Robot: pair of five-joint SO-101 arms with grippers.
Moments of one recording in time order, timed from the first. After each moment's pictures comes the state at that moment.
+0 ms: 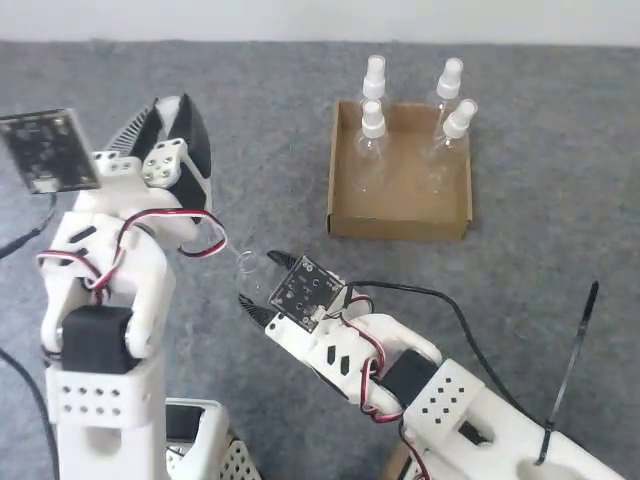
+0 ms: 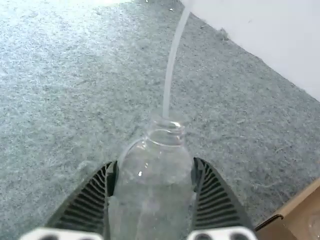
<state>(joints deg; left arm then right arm) -2.3 -54.6 30.9 49.2 18.3 -53.3 -53.5 72.3 13.1 8.7</state>
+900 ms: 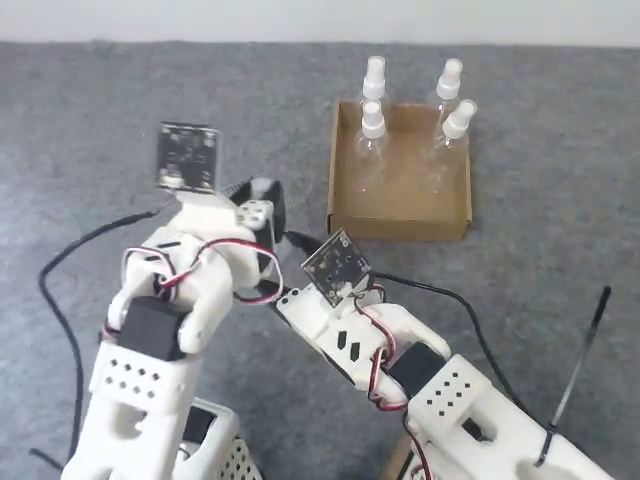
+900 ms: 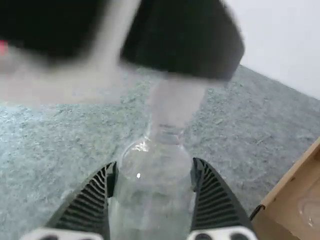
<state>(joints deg) 12.0 -54.6 44.3 57.7 14.0 -47.9 -54.1 73.1 8.8 1.0</state>
